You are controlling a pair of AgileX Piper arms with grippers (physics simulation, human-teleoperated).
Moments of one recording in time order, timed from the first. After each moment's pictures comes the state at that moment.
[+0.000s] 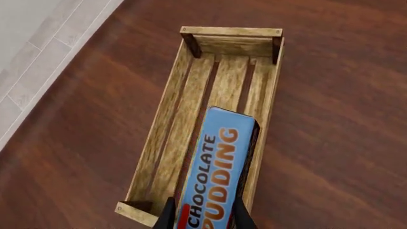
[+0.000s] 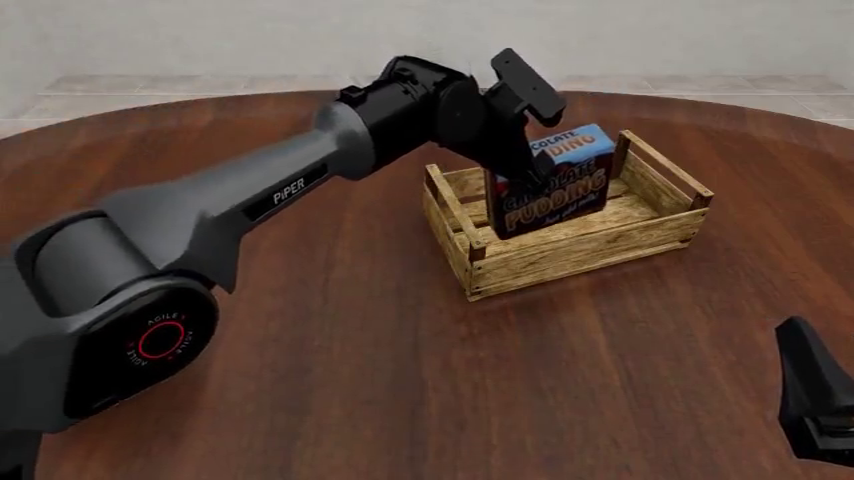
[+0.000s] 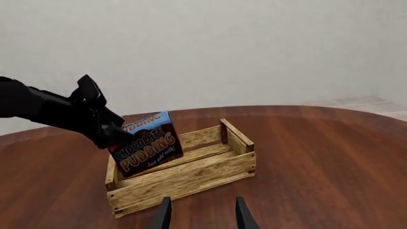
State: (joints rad) left arm -0.73 2.21 -2.13 0.66 0.37; right arm -0.02 0.00 -0.01 -0.05 0.10
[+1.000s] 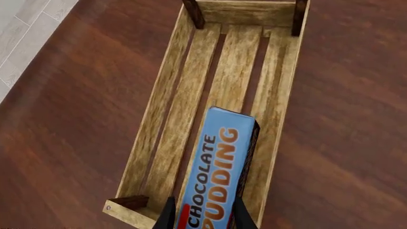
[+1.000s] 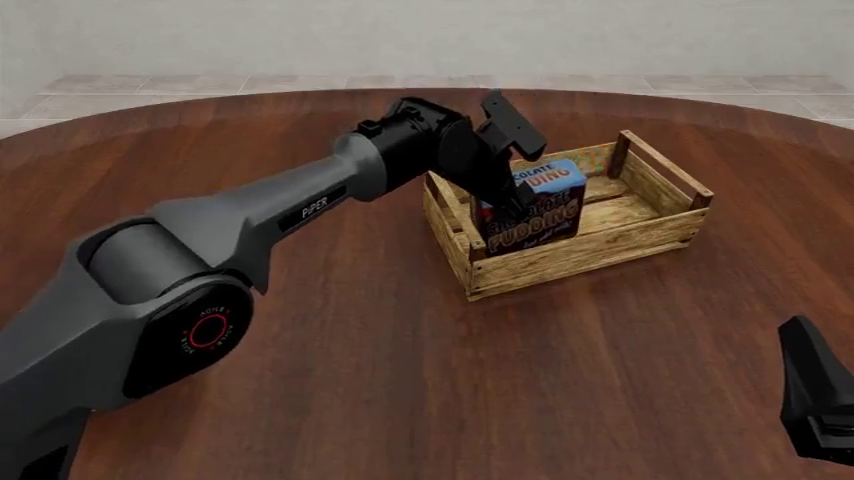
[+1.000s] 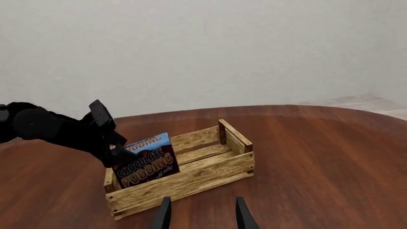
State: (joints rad) left arm -0.69 2.31 -2.13 0.64 0.39; right arm -0.03 0.00 -0.01 -0.05 0.11
